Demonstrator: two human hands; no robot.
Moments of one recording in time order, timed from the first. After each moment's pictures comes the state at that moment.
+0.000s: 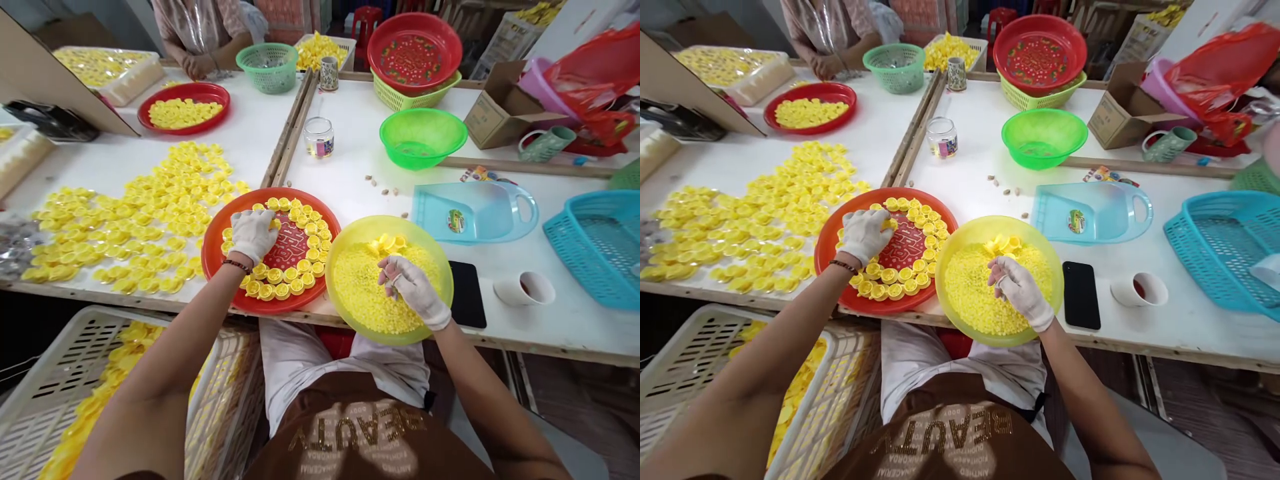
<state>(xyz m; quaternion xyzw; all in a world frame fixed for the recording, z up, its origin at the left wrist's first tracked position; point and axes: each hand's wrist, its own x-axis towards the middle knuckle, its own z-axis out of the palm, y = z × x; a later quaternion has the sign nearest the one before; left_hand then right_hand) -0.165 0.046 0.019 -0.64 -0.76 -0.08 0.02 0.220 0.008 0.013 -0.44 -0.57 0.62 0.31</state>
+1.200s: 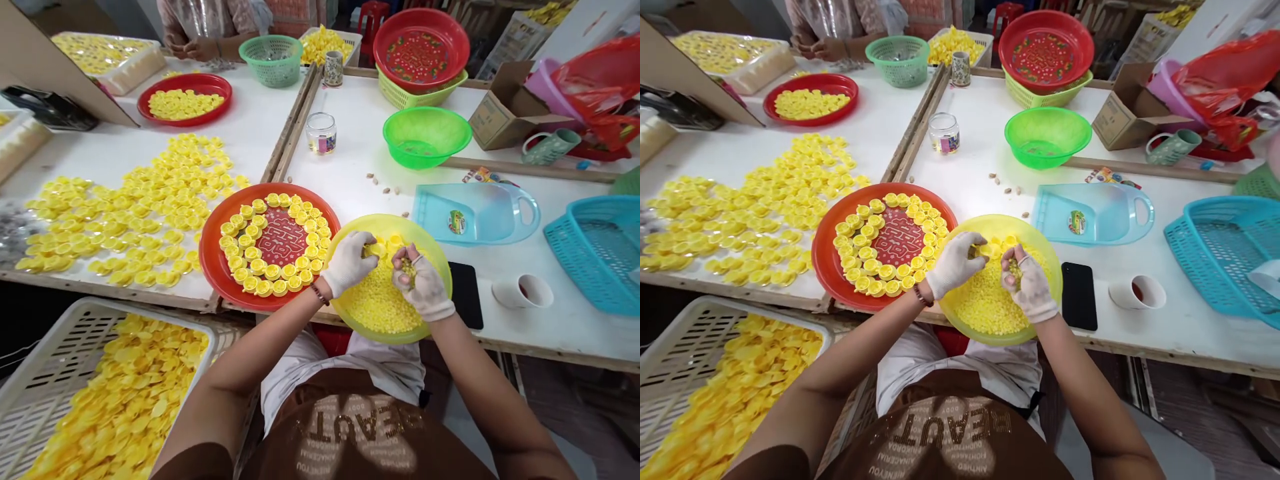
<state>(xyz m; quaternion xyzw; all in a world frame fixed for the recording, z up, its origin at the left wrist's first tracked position) 0.036 0.027 0.025 -0.68 -0.60 -0.32 -0.27 0.218 0.027 0.019 -0.43 -0.32 0.73 0.43</state>
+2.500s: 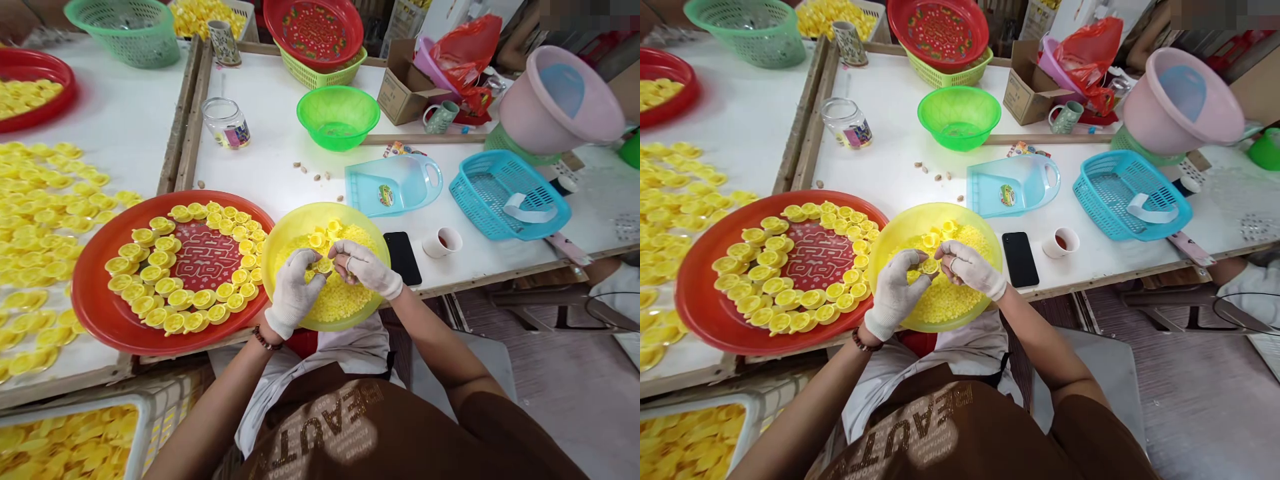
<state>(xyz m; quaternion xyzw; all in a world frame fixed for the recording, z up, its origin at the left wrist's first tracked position) 0.047 -0.015 0.006 -0.72 -0.51 -0.42 -0.20 0.240 0.017 0.026 -0.41 -0.58 0.64 0.28</state>
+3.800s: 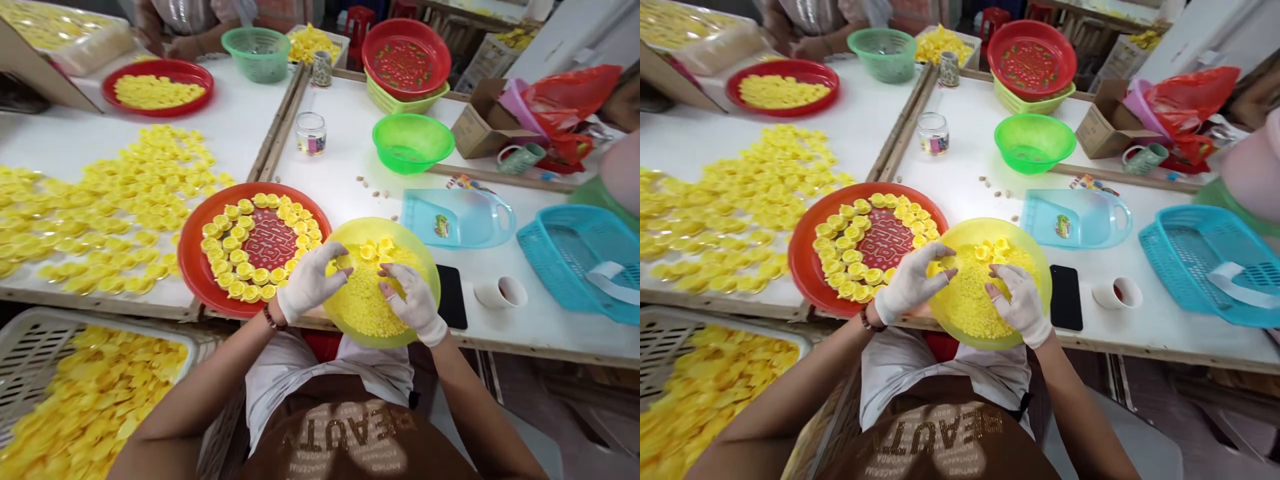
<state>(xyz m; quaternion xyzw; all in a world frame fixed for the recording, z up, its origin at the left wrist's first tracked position) -0.019 -0.015 0.037 -0.71 -0.53 -0.40 -0.23 0.244 0.002 0.011 -0.44 -0.82 0.21 0.31</state>
